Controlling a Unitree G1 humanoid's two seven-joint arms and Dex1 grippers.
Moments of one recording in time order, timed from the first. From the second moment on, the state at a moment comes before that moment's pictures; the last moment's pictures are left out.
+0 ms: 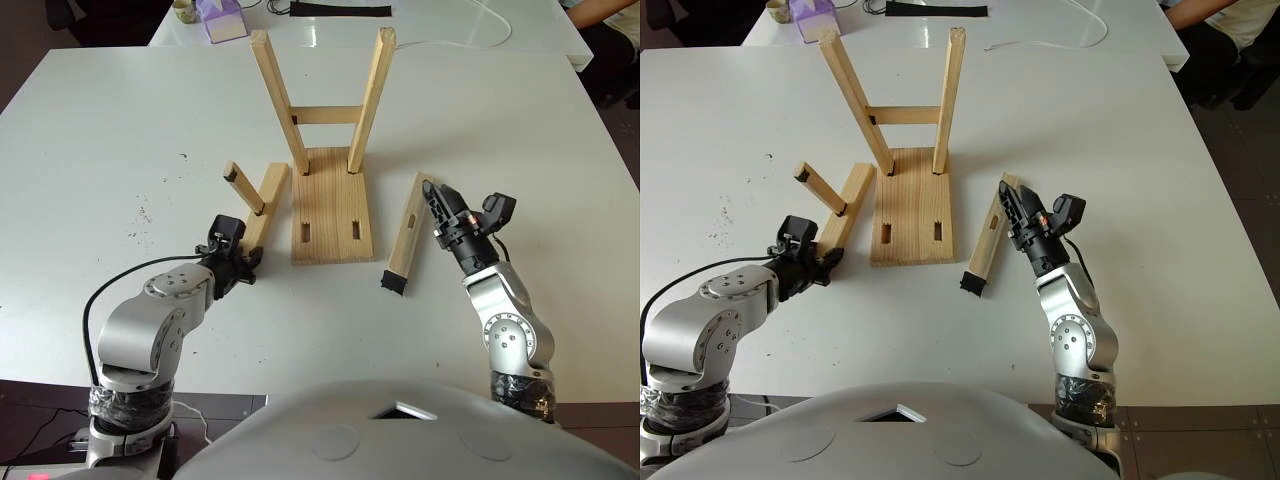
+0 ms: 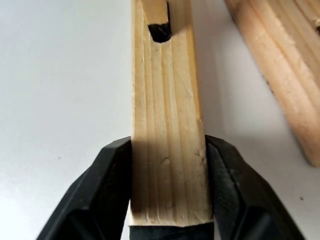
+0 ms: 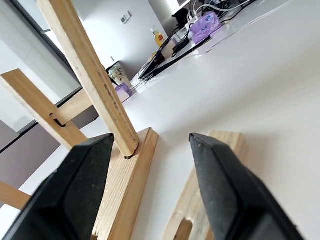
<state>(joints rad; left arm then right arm) 0.12 0.46 0.04 -0.66 -0.33 1.29 -0.15 0.18 -0.02 -0.11 -0.27 0.63 0.32 0.29</state>
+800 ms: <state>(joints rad) -0.71 0.28 0.51 -0.34 -0.58 0.78 -0.01 -0.73 -0.27 -0.26 0.00 0.57 0.53 0.16</state>
